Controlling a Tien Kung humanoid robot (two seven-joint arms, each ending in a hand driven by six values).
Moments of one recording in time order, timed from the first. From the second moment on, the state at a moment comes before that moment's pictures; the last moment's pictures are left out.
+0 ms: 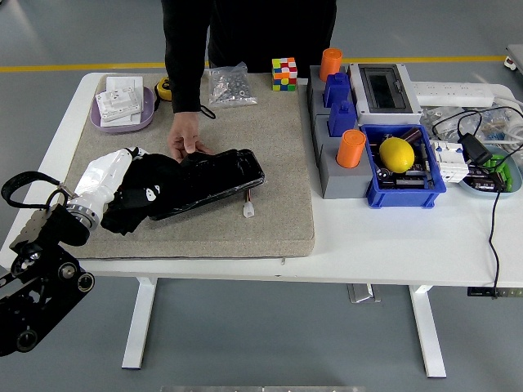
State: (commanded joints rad) left arm -0.34 0.37 -0.93 -1.32 1.90 0.25 0.29; right arm -0.03 -0.33 1.41 0.36 -0.89 -0.07 -0.20
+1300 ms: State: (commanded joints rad) left arm -0.53 0.25 -0.73 -1.20 1.84 0.26 0.30; right arm 0.00 -0.35 1.38 0.35 -0.90 -0.06 -0.21
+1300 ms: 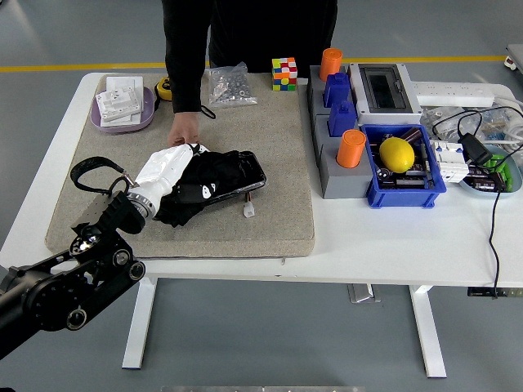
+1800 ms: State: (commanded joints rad) left arm -0.62 0.19 -0.64 -1.11 1.81 0.25 0.30; right arm 0.00 -0.35 1.35 0.35 -0.90 -0.04 -0.22
